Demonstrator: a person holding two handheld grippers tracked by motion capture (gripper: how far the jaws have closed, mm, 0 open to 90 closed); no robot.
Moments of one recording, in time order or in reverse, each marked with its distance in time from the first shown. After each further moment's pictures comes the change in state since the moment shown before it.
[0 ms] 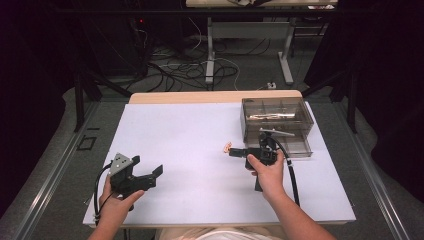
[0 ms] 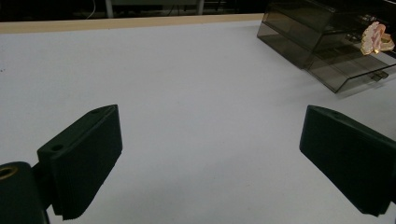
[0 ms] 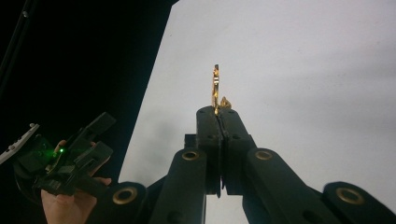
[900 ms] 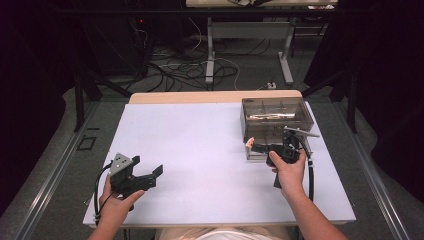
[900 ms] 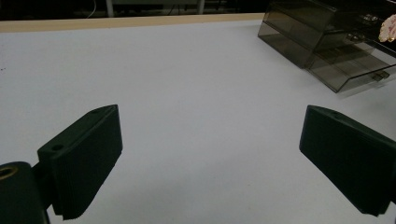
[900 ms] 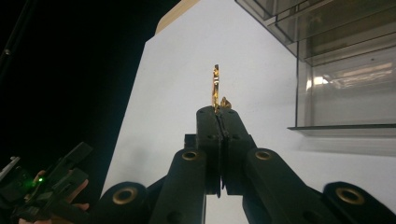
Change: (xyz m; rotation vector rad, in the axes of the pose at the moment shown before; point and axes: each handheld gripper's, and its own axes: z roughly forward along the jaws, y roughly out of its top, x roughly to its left) left arm 0.000 0.000 0.000 0.006 -0.002 -0.004; right arm -0.034 0.014 -0.044 -0.123 -0.087 0.035
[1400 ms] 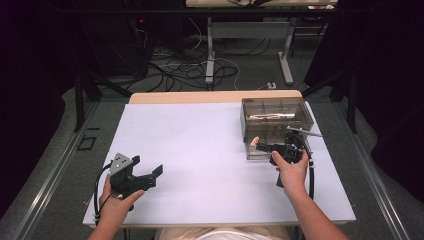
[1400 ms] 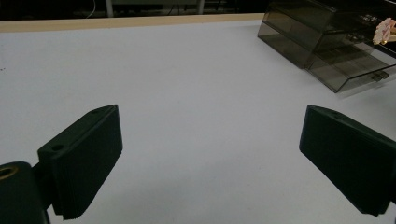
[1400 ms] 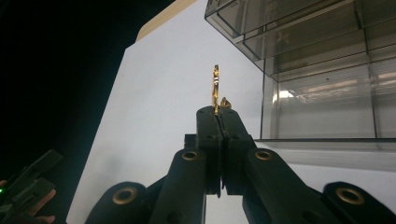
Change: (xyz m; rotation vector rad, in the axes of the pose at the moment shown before) left arm 0.000 0.000 0.000 0.001 -0.001 0.001; right arm -0.008 0.003 -0.003 -0.032 -0.071 -0.044
